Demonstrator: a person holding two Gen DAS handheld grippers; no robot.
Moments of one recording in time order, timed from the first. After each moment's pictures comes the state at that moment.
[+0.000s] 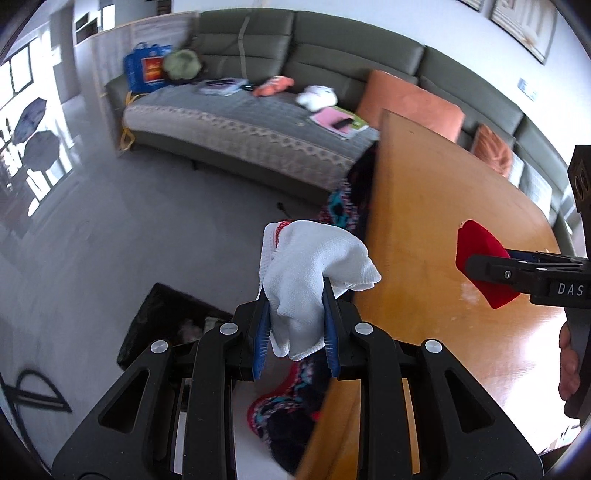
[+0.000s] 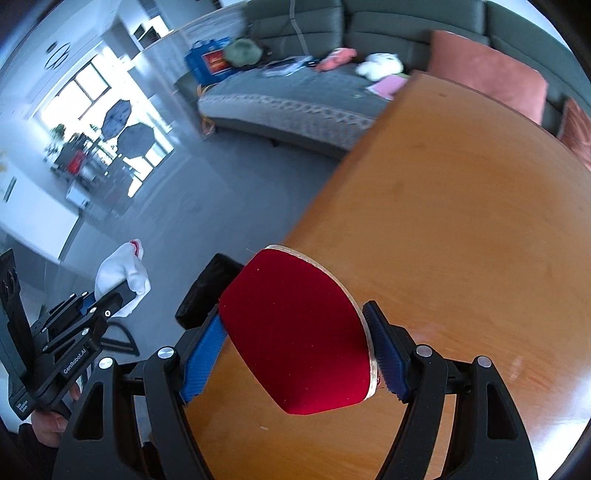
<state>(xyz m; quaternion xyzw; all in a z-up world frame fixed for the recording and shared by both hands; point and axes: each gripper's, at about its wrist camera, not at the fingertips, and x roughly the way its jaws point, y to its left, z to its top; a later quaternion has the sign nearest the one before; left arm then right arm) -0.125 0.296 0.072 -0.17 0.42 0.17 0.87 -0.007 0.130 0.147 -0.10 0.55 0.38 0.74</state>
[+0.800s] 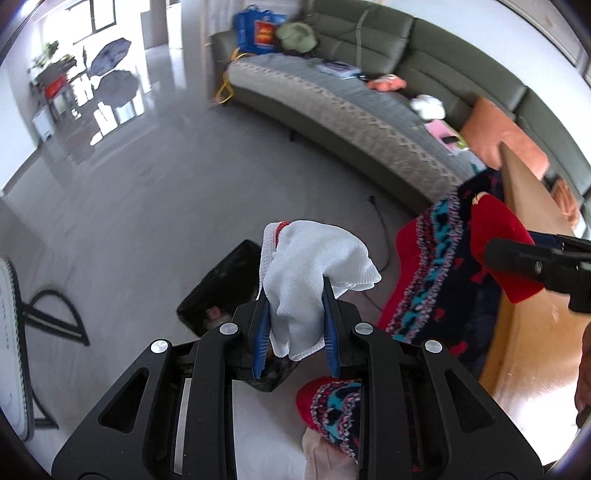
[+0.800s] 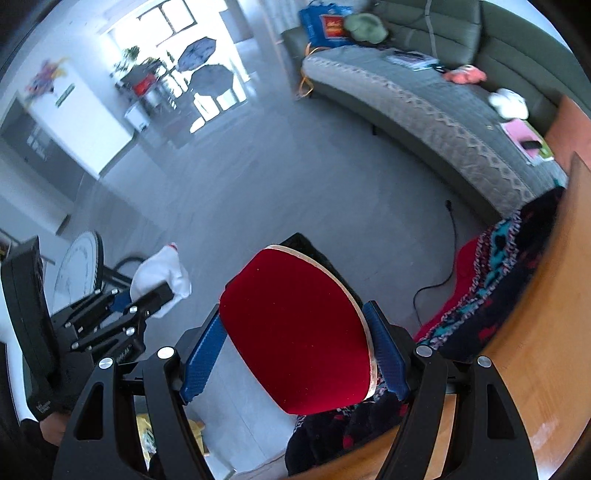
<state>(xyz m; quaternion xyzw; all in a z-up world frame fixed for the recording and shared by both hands) -0.240 0.419 0.038 -0.24 0.44 0.32 0.81 -0.107 0.316 0.132 -0.21 0.52 0.51 0.65</state>
